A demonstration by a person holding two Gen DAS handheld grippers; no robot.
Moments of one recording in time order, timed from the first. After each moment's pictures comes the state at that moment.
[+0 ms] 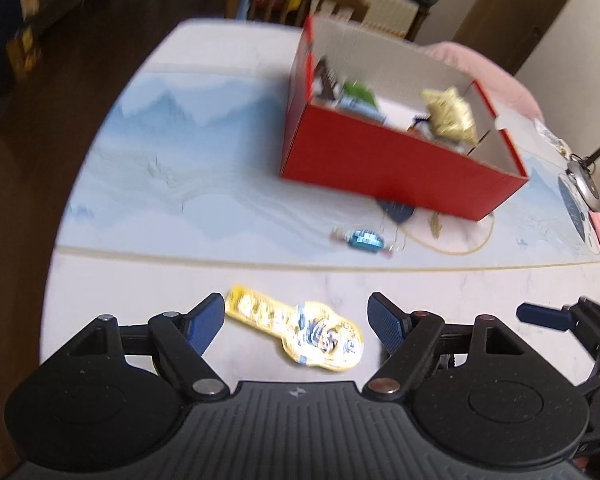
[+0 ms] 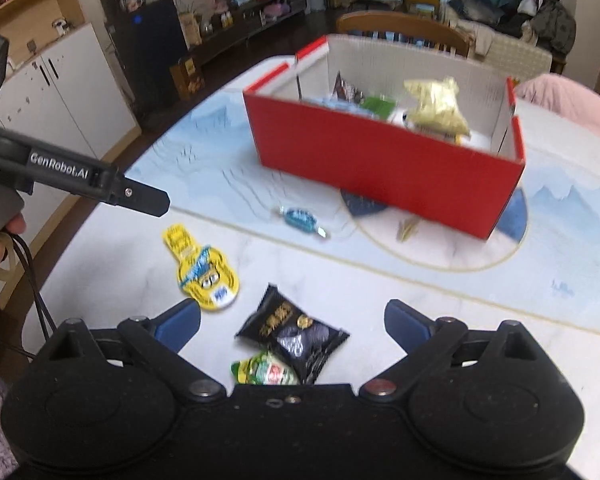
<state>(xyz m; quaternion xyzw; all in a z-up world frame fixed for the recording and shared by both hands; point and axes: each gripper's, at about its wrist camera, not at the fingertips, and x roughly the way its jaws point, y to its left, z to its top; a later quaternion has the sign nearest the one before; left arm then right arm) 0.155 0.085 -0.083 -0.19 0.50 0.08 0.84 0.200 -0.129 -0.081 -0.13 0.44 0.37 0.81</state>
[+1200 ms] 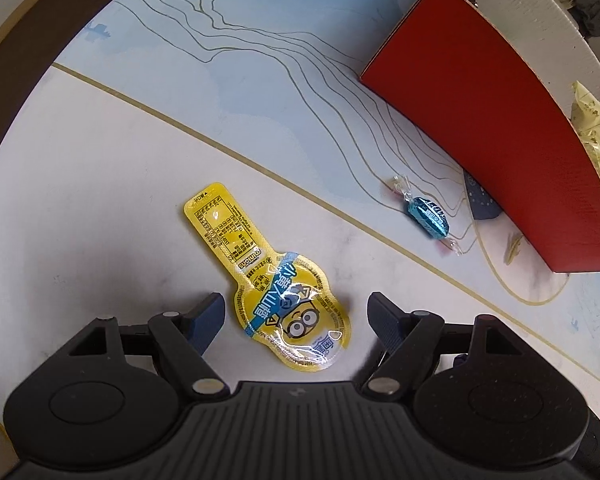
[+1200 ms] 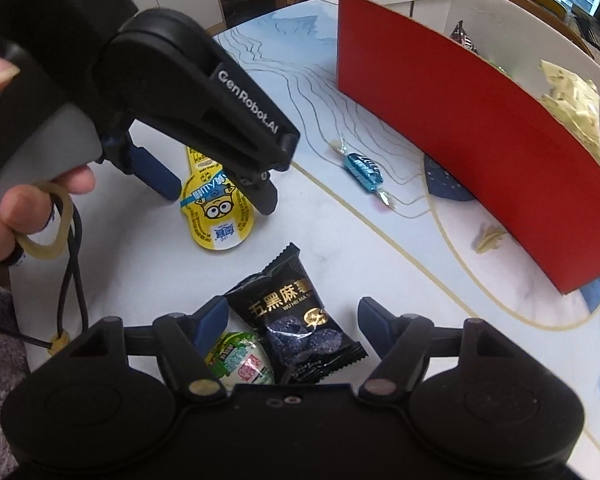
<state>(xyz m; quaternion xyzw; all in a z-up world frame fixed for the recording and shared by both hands) 0.204 0.060 -0.159 -0.34 0.58 0.24 0.70 0.227 -0.084 -0.136 -0.28 0.47 0.48 0.69</state>
